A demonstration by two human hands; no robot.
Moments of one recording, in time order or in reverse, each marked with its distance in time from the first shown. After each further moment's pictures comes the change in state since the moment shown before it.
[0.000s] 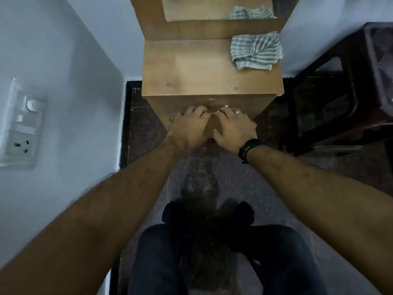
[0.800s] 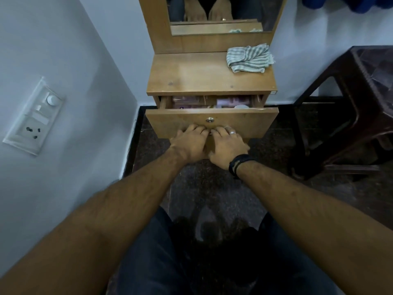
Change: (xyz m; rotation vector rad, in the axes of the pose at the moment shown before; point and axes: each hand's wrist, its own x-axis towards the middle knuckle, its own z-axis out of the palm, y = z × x) left_hand -0.031 0.027 0.057 0.050 -0.042 -0.094; right_hand -0.035 -0.006 0.081 0.104 0.090 0.003
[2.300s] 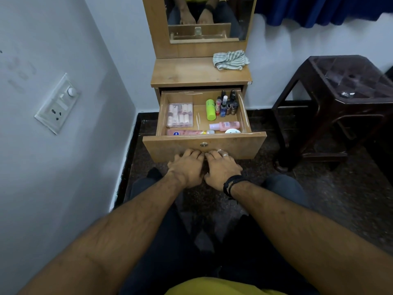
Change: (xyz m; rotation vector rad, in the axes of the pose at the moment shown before) left_hand -0.146 0.056 0.073 -0.031 -0.038 -0.024; right_hand -0.157 -0.034 0.055 0.018 -0.018 0.093
